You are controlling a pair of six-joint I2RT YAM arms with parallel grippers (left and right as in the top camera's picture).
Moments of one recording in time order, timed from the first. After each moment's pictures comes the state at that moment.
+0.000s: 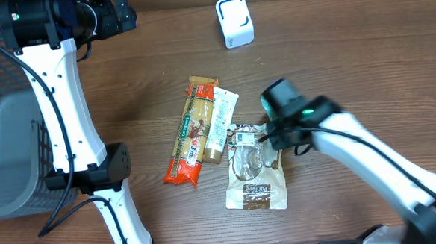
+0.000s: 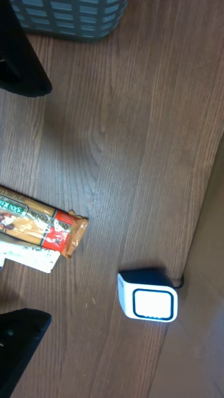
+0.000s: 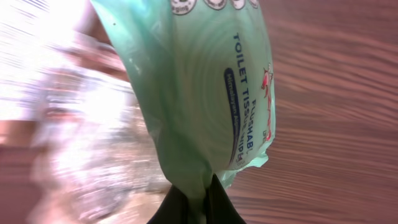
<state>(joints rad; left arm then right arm) 0.07 2.21 2.94 -1.69 0.14 -0.23 0.53 1.53 1.15 -0.90 -0.01 0.34</state>
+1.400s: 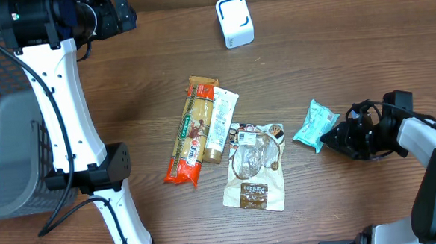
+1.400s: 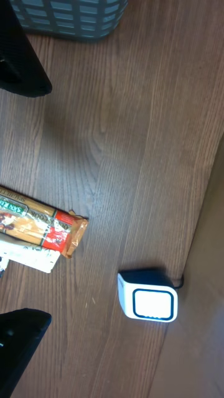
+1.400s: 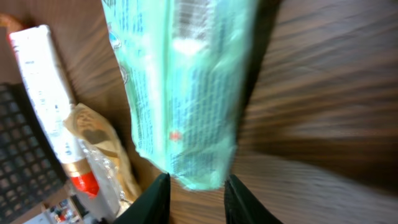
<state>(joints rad) 0.07 2.21 2.94 -1.69 0.14 -0.23 -0.26 1.67 0.80 -0.65 -0.71 0.18</state>
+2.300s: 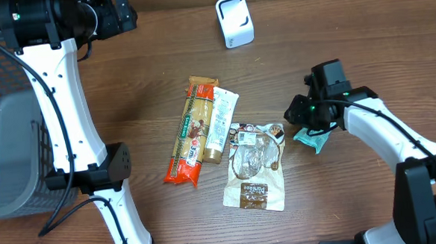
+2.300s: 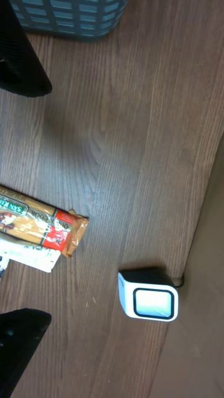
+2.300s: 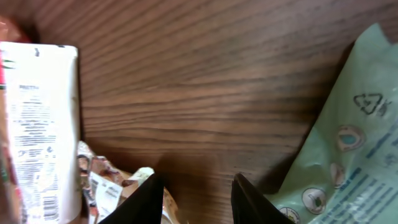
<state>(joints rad) 0.07 2.21 2.94 -1.69 0.14 -0.23 0.22 1.69 1.02 -0.56 -0.30 0.51</state>
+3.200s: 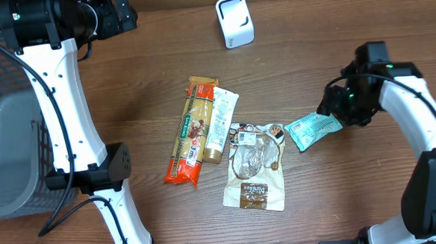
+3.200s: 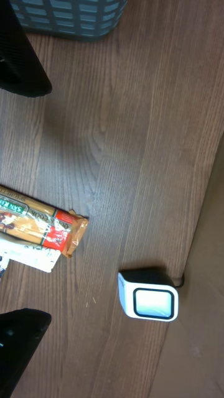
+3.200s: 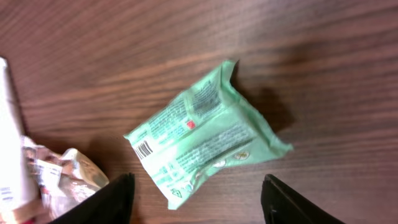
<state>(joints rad) 0.07 2.21 2.94 -1.69 0.14 -0.23 -0.03 1.72 1.23 -0.95 -0.28 0.25</state>
